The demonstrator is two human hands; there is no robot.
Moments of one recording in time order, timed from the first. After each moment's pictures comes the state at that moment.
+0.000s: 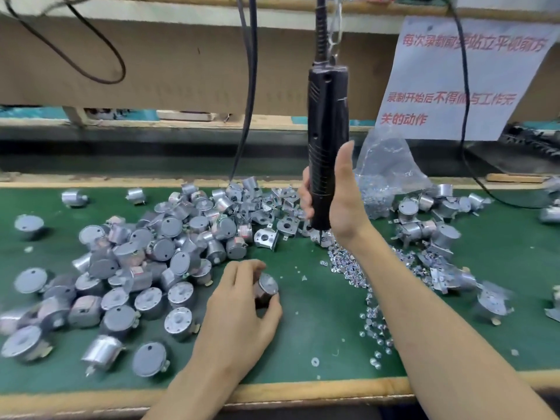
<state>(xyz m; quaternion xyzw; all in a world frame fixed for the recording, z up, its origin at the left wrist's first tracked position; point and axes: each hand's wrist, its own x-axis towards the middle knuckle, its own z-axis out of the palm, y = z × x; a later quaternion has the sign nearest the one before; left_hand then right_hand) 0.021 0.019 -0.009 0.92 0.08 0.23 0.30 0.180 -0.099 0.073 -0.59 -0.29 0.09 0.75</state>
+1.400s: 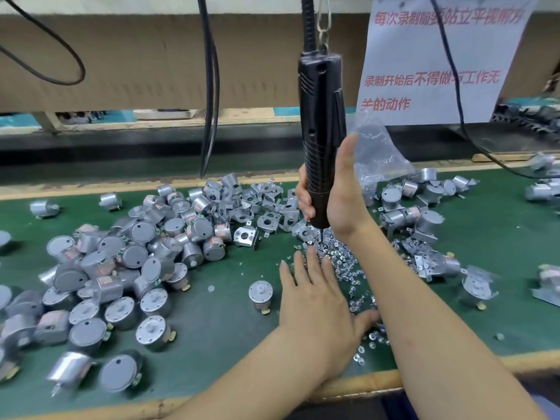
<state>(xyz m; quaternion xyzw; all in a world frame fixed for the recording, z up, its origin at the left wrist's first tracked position) 0.068 -0.091 0.020 0.99 -0.03 -0.13 -0.01 0.187 -0.125 0.067 -0.59 -0.28 0.08 0.76</state>
